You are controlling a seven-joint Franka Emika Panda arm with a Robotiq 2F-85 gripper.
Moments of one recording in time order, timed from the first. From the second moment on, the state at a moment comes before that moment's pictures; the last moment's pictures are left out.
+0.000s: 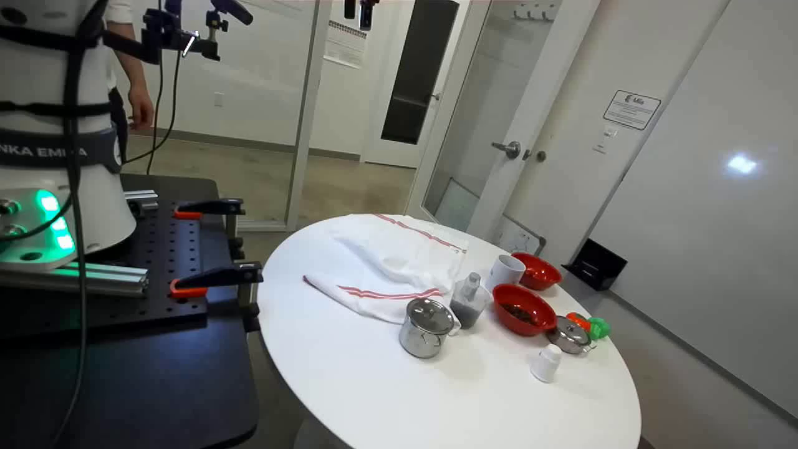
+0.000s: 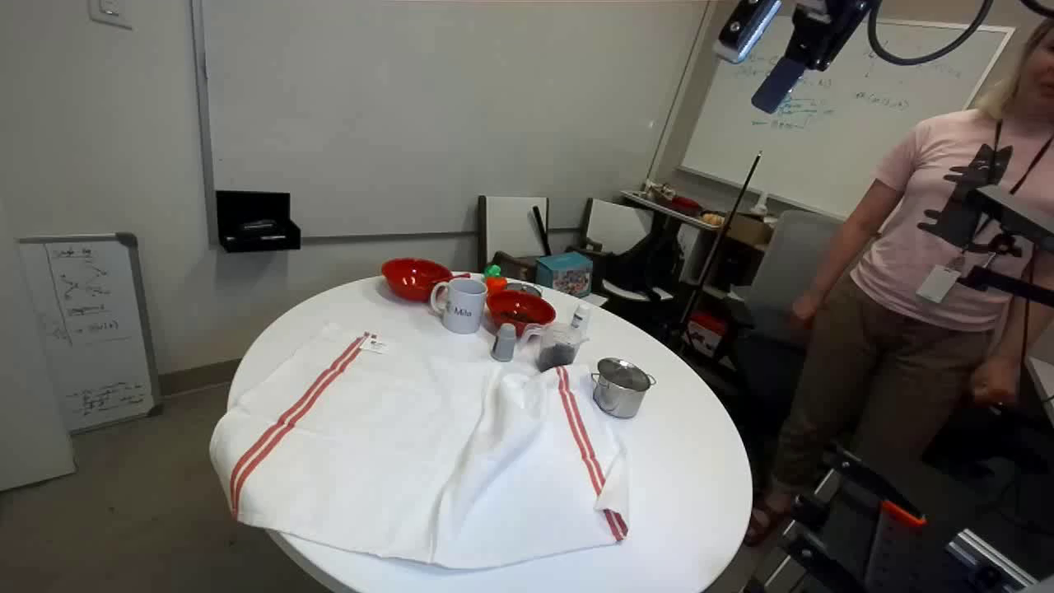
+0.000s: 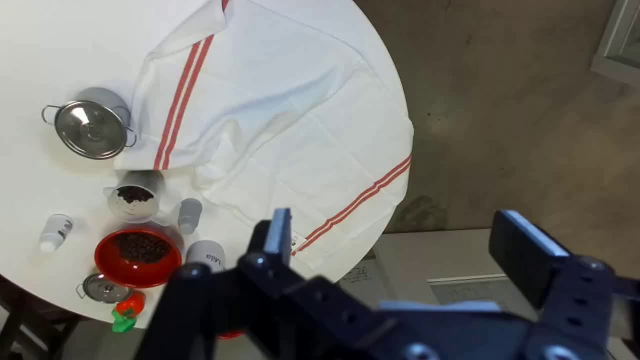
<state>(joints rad) 0.13 -0.63 0.18 -2.55 0.21 2.20 0.24</state>
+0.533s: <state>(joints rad) 0.13 -0.58 0.05 -2.59 0.21 2.26 0.05</state>
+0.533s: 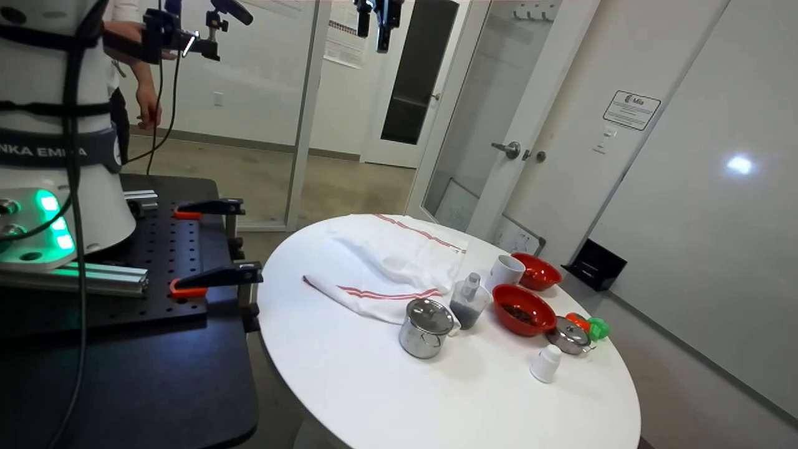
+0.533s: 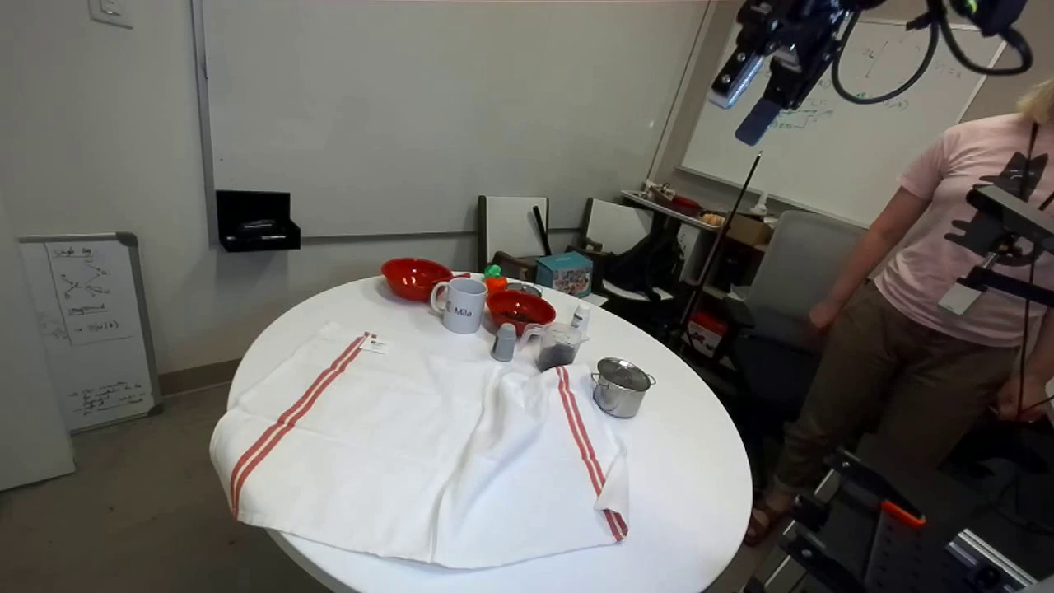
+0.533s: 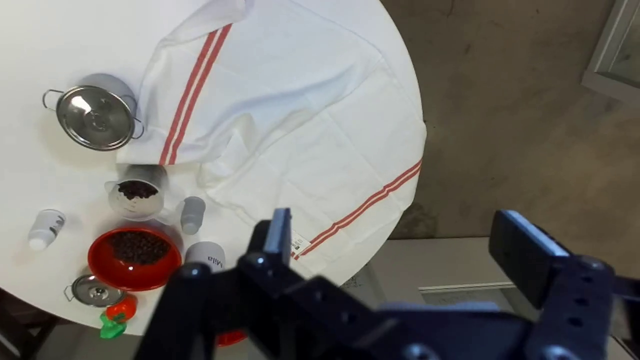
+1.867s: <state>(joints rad) 0.11 0.00 0.10 -2.38 0.04 2.36 0.22</state>
